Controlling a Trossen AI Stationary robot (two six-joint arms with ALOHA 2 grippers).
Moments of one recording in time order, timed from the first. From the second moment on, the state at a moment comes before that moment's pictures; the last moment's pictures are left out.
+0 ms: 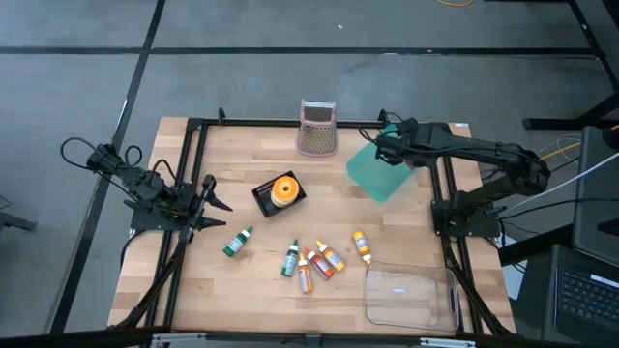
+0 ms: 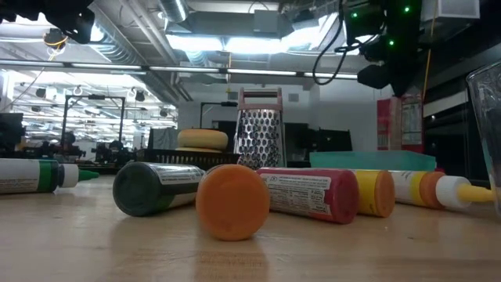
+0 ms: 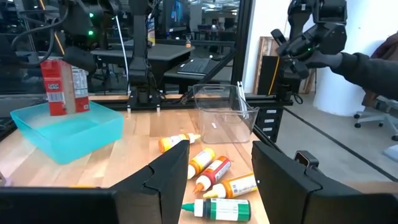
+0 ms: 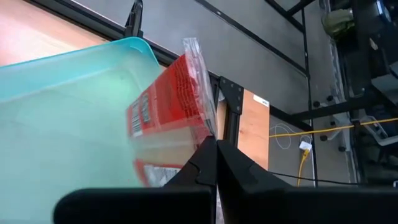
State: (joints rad) left arm -0.53 0.17 0.31 -0.18 -0.32 -0.08; right arm -0.32 1.38 1.17 -1.46 0.82 0.91
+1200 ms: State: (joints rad) left arm -0.53 0.17 0.31 -0.19 -0.31 -0.10; right arm -0.52 1.41 1.01 -1.03 0.82 0.64
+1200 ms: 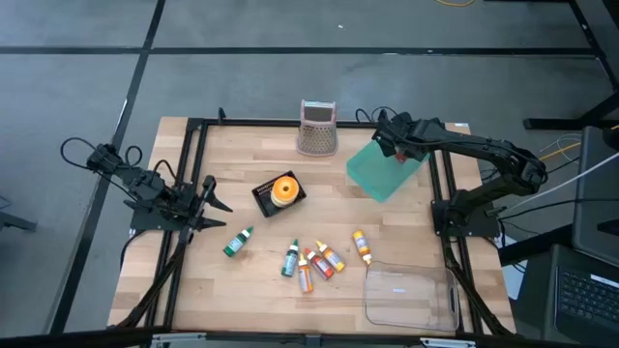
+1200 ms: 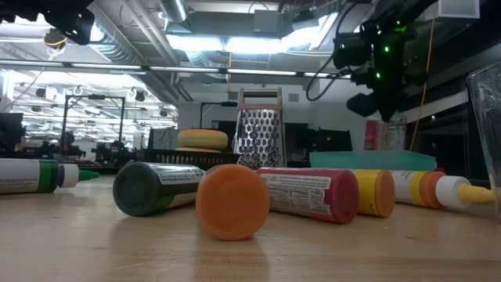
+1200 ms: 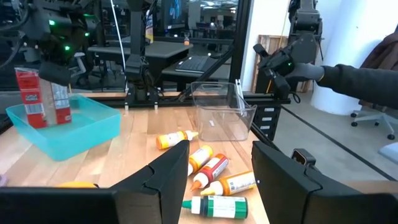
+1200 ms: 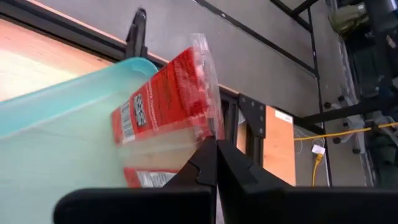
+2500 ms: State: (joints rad) left arm -0.53 0.17 0.31 -0.22 -0.32 -0.11; right arm -0.52 1.41 0.96 -0.91 0.46 0.58
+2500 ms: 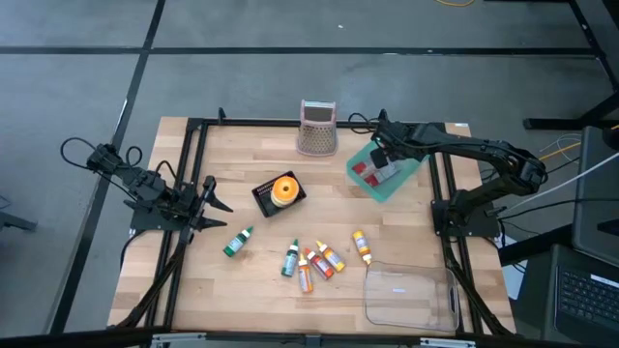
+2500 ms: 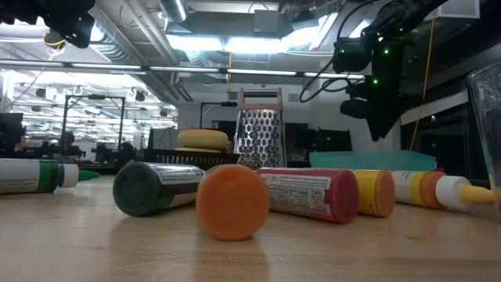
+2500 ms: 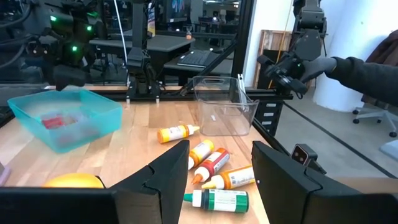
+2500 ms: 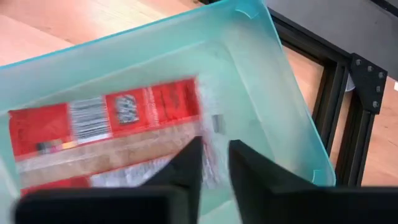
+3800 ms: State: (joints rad) left arm -0.53 0.25 0.31 -0.28 -0.62 0.02; right arm 0.29 1.63 1.02 0.61 0.30 0.15
